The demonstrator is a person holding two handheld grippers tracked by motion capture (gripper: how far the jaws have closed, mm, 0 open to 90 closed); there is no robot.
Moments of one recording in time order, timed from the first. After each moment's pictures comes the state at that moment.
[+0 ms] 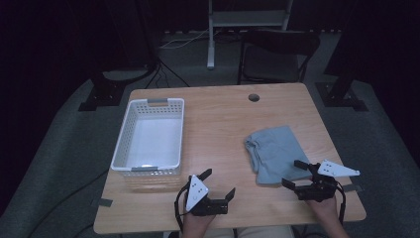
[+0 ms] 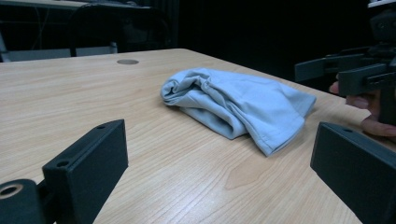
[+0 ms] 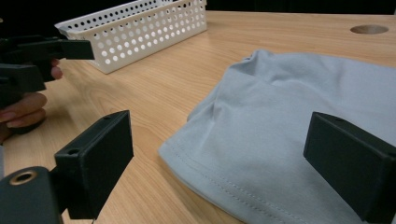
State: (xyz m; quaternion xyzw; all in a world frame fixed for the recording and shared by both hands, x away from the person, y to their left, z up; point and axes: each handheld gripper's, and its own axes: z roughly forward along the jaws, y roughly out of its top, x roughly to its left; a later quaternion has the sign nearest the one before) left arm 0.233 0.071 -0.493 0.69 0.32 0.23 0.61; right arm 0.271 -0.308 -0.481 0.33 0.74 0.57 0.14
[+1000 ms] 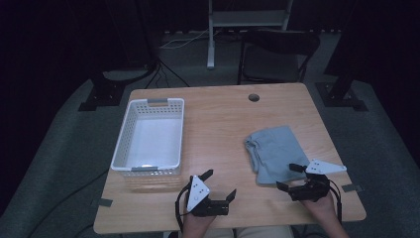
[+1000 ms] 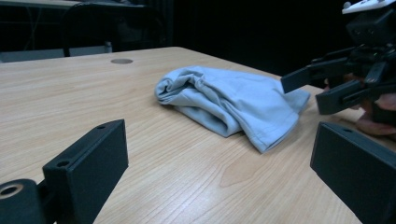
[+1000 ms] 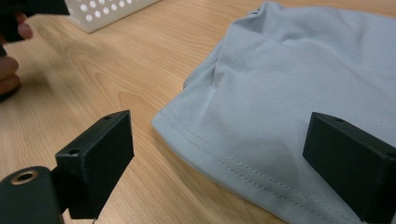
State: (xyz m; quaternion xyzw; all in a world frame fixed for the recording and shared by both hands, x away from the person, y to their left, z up) left arm 0.231 0.070 -0.493 0.70 0.31 0.23 0.60; right arm 0.277 -0.293 -0.483 0.35 0.79 0.50 0.13
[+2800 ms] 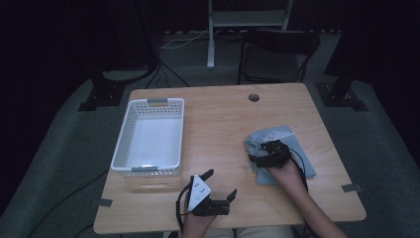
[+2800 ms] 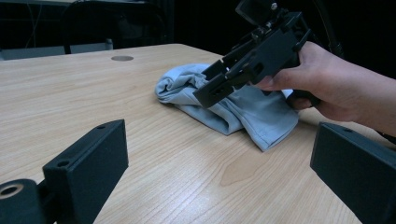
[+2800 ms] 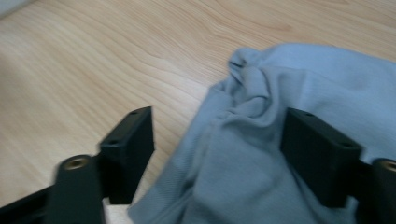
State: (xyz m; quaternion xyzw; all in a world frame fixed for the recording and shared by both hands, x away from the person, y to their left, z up) left arm 0.232 0.067 -0.493 0.70 0.31 0.23 0.60; right arm 0.369 -0.202 -0.468 0.39 0.83 0.37 0.15
